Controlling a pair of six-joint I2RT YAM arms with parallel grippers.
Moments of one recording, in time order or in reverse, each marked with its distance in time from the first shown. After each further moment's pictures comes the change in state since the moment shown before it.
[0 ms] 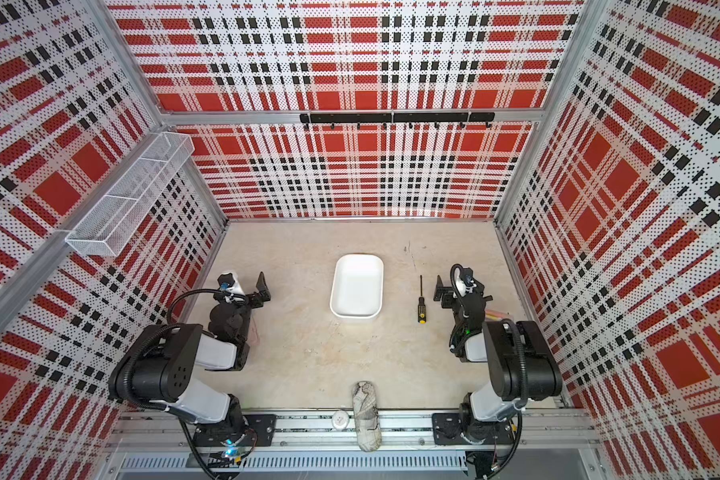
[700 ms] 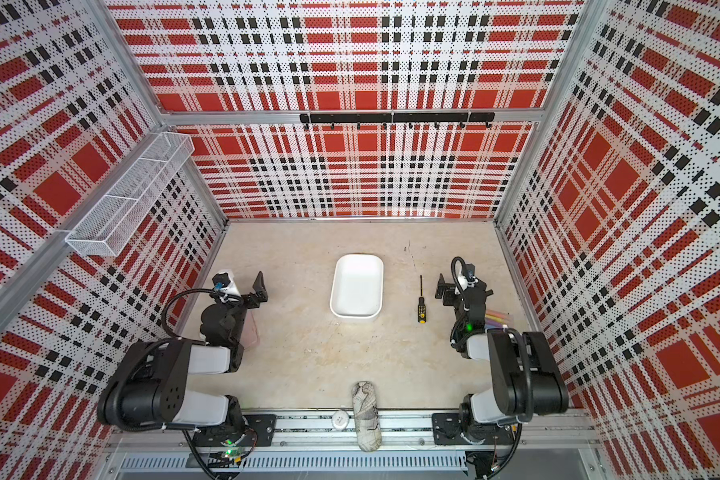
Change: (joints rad) left arm 0.051 -0.179 0.021 -0.165 0.158 -0.005; right arm 0.000 -0.140 0.090 -0.287 0.038 0.029
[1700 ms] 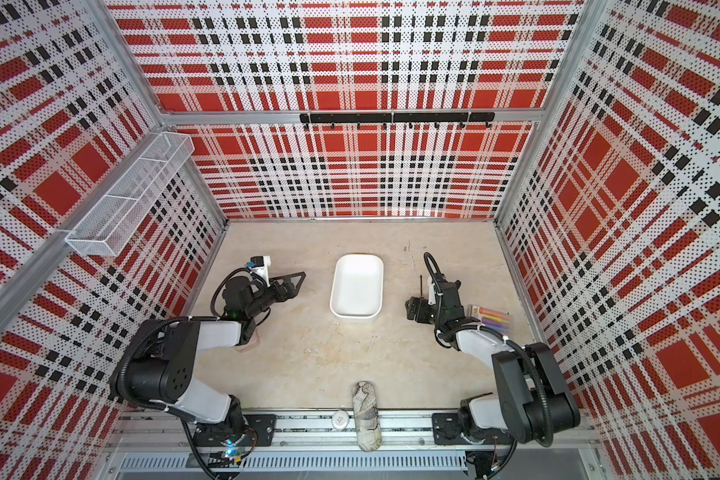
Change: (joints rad) left arm -0.123 0.193 0.251 -0.356 0.534 -0.466; right arm 0.243 -0.048 0.128 -0.744 -0.206 0.365
